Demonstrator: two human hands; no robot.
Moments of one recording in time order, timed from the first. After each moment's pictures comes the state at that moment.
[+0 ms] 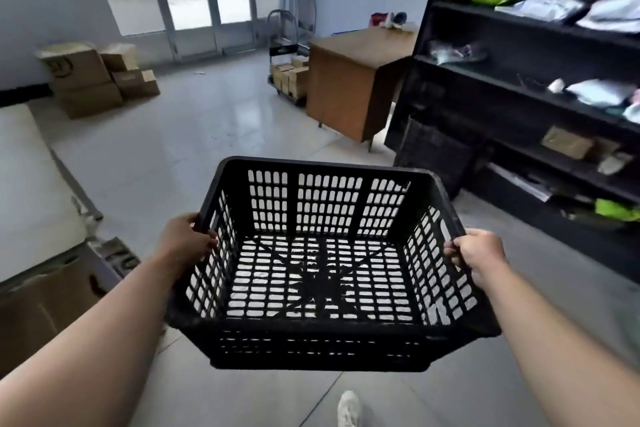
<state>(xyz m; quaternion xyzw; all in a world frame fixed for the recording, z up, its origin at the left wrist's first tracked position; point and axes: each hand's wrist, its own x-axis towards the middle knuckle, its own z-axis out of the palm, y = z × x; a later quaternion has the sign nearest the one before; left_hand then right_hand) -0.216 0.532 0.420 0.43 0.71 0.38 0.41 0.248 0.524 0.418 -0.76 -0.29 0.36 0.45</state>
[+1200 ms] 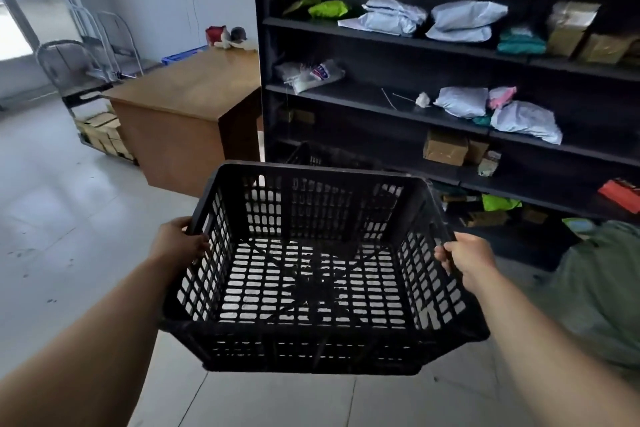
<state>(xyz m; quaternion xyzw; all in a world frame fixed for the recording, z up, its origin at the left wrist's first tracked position) 0.194 1.168 0.435 0.58 0.61 0.32 0.44 0.590 0.956 0.436 -0.79 -0.07 0.27 0.54</state>
